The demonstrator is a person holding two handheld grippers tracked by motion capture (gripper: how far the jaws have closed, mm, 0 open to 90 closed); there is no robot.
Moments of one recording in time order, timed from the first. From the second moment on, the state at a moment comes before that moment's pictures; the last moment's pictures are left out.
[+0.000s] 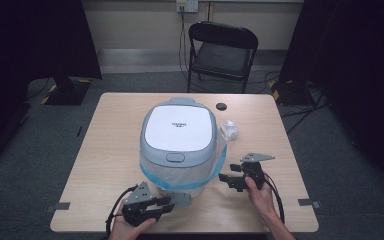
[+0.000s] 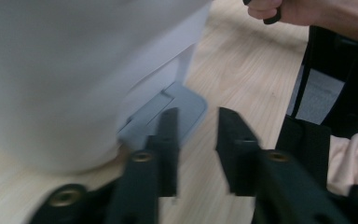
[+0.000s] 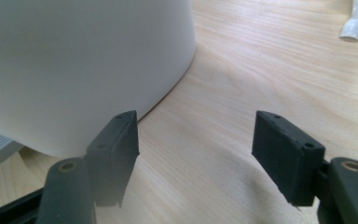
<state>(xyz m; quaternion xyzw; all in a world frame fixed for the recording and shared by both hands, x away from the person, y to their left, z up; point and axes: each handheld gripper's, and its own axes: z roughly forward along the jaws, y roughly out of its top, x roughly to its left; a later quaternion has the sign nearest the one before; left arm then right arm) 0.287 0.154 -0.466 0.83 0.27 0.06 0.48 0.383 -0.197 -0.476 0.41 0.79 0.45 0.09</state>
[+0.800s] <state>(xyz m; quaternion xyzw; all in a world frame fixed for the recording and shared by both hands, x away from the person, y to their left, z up) 0.296 0.132 -0.490 0.85 0.28 0.08 0.44 0.379 -0.198 -0.475 0.40 0.79 0.45 0.09</state>
